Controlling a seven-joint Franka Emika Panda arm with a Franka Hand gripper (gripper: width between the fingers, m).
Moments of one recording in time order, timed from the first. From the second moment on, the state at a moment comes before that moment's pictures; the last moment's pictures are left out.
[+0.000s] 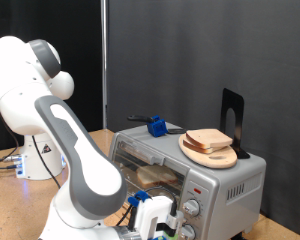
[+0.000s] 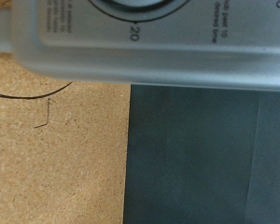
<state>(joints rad) -0.61 1.03 0.53 -1.44 0.91 1.93 0.02</state>
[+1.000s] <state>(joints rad) -0.59 1.03 0.57 -1.50 0.95 2.01 0.01</state>
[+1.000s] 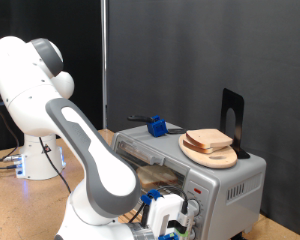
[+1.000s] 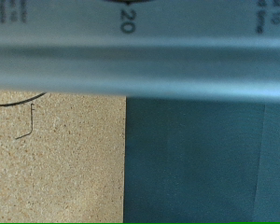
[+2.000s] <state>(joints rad) -0.65 1.02 0.62 -1.57 1.10 2.09 -0.28</state>
